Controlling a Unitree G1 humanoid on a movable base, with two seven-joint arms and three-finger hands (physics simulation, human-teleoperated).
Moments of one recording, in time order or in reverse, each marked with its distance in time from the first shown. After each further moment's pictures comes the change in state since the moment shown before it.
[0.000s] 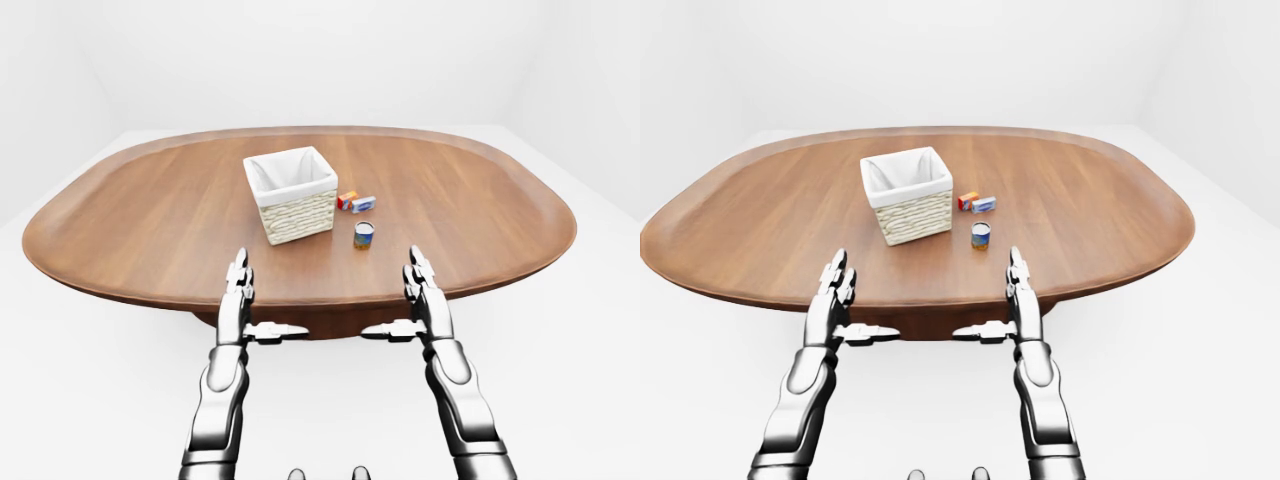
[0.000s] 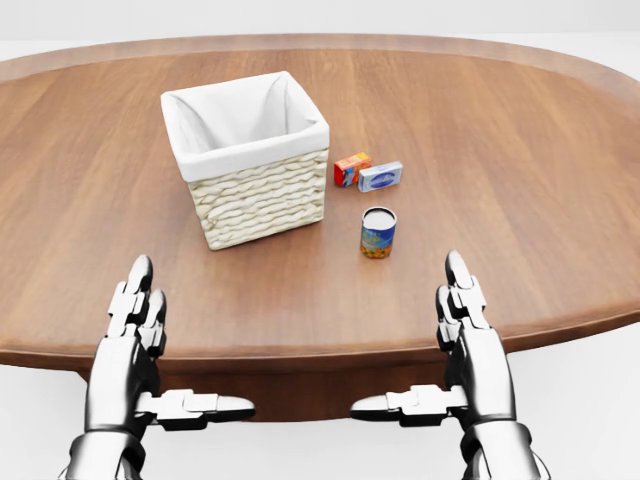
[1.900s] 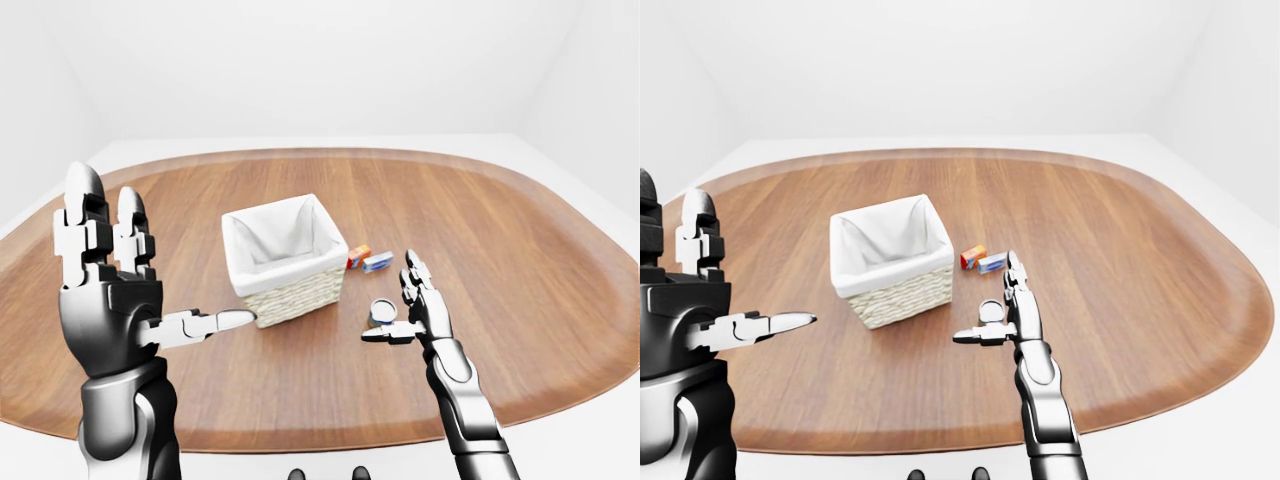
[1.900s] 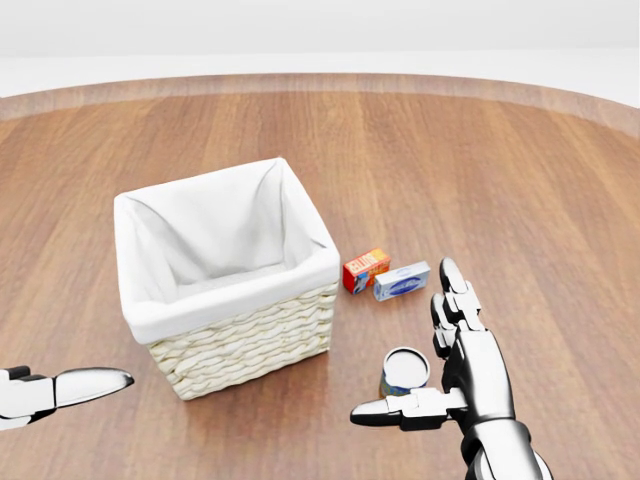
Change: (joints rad) left arm 0.090 0.011 0.208 -0.797 -0.112 0.091 -0.010; right arm -0.006 -0.007 -0.009 0.000 0.014 0.064 0.038
